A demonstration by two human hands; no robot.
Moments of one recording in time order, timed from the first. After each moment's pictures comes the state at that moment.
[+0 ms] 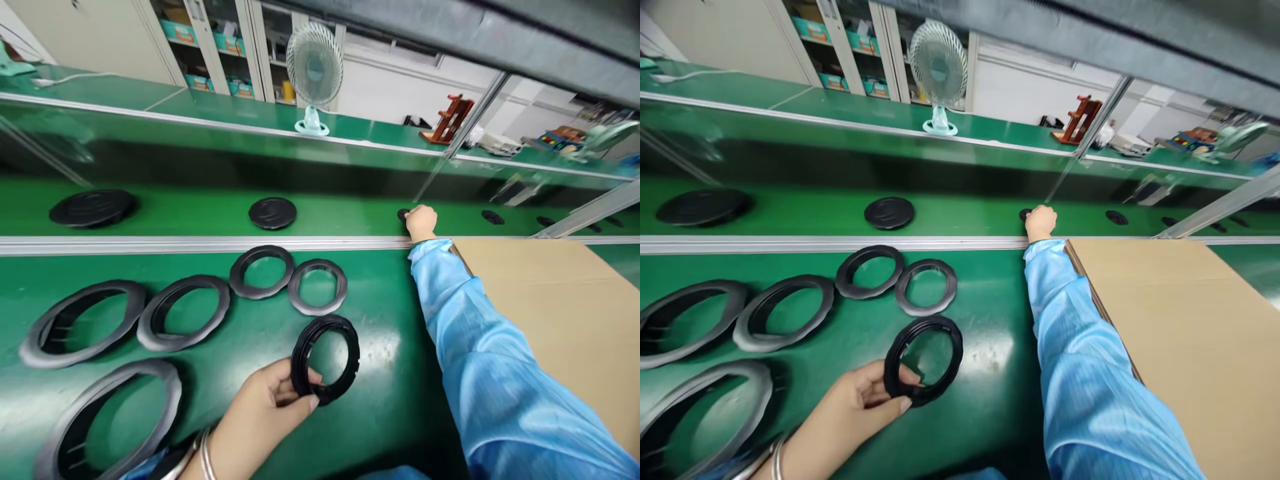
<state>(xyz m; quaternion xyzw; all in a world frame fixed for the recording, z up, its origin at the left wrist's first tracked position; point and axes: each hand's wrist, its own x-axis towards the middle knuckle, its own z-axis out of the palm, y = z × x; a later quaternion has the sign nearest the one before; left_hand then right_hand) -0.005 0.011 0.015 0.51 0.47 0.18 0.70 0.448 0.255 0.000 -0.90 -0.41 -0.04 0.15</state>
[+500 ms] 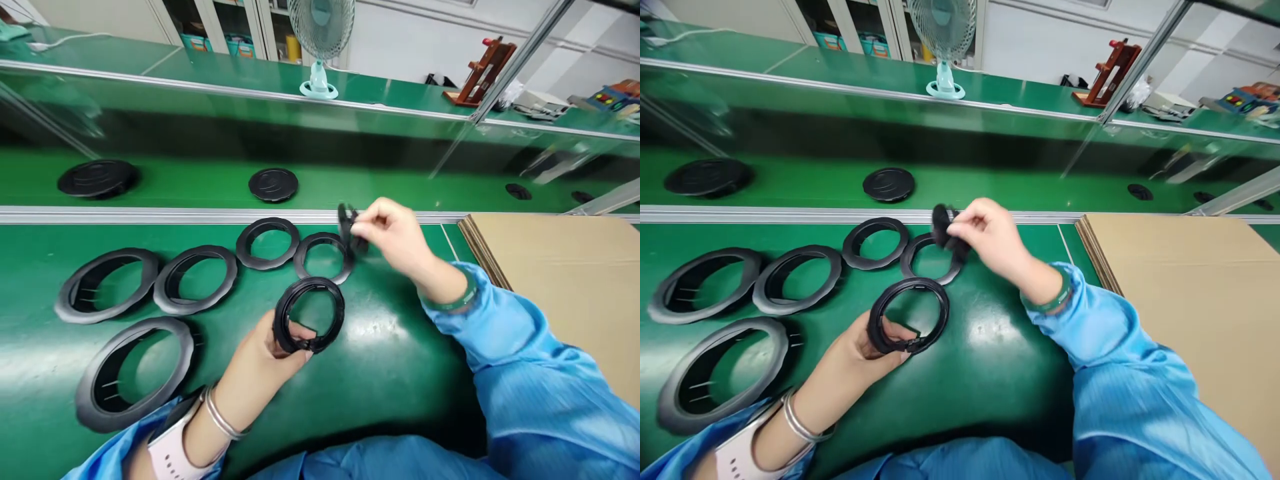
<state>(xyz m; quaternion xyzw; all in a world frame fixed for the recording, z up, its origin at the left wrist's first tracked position) -0.012 0.014 0.015 0.53 0.56 0.21 0.60 0.261 0.120 0.056 -0.44 -0.67 0.30 0.52</state>
